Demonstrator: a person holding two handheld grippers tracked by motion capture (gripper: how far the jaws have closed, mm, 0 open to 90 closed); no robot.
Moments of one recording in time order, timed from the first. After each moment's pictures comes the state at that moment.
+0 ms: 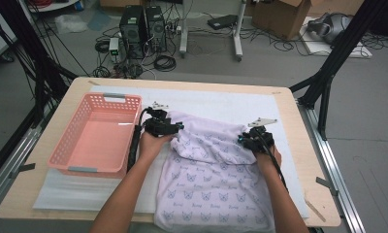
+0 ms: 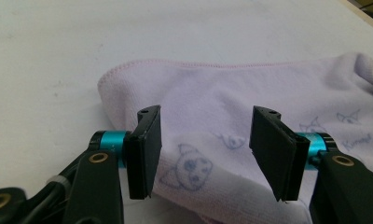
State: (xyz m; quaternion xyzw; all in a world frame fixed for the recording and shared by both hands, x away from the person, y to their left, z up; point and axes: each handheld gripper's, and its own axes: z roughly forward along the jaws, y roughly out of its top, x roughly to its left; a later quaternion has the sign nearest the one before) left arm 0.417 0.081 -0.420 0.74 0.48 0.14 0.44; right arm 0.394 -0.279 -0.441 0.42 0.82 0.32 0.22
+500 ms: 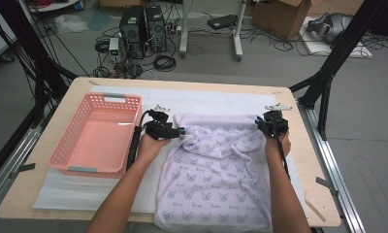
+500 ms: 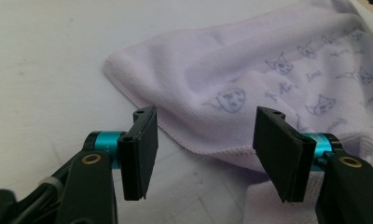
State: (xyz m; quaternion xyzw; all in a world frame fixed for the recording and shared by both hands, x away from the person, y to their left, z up) left arm 0.412 0.073 -0.424 0.77 0.47 0.10 0.43; right arm 0.426 -0.318 -0.419 0.53 0.72 0.31 0.32
